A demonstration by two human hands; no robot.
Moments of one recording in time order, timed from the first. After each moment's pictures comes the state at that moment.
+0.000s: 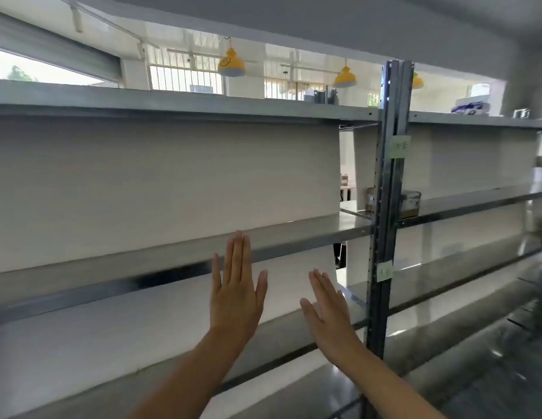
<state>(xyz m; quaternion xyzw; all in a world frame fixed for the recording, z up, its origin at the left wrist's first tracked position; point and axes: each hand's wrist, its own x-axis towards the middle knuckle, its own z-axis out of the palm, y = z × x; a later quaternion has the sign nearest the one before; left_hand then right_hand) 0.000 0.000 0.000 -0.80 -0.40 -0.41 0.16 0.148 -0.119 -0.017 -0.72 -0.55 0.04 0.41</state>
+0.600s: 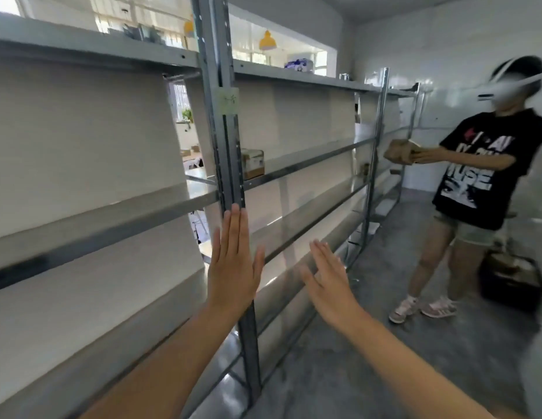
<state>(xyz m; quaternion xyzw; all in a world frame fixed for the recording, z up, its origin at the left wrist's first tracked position) 0.305 -0.123 -0.030 -0.90 -0.17 -0.41 0.00 0.388 -0.301 -0.041 -0.84 -0.37 -0.05 0.40</state>
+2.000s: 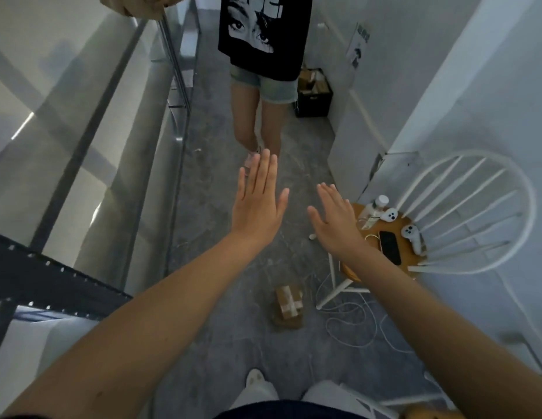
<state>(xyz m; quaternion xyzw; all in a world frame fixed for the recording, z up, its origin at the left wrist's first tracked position) 0.603 -0.300 -0.229 -0.96 0.21 -0.12 -0.15 0.539 -0.464 -0.213 -0.96 0.08 0.01 0.27</state>
